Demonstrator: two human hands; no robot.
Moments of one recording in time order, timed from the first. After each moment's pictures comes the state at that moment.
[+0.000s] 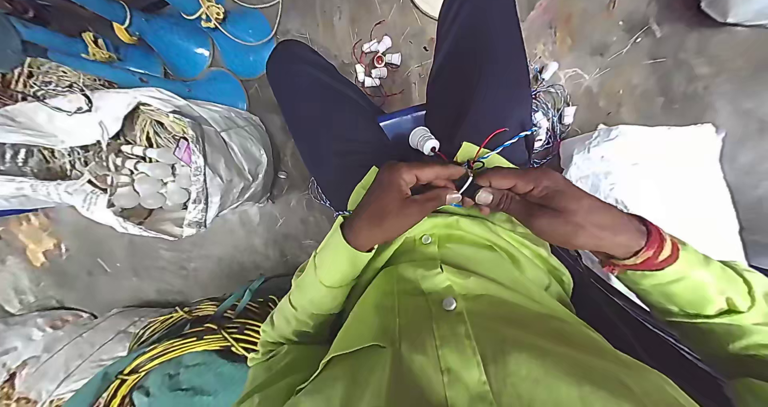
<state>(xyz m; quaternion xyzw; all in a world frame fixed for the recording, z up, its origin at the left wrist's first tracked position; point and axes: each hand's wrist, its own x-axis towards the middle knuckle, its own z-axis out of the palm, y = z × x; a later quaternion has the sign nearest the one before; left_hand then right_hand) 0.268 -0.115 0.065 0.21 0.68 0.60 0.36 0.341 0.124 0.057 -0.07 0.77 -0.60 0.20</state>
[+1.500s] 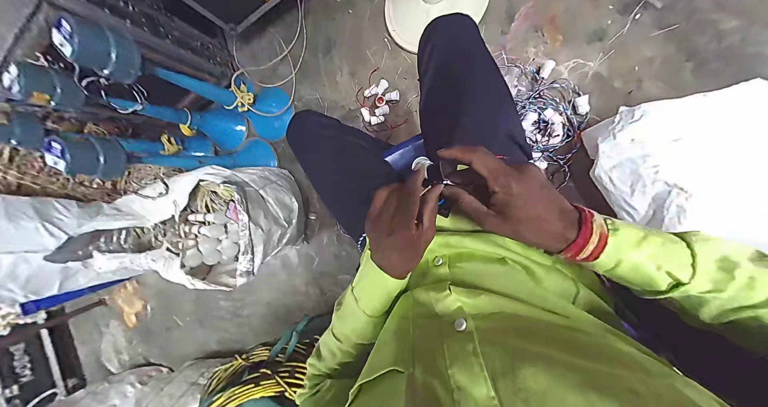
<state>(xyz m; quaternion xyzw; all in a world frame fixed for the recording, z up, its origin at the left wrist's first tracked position) 0.276 -0.099 0.039 0.33 0.87 0.32 -0.19 0.324 0.089 0.043 -0.05 0.90 -0.43 -0.05</state>
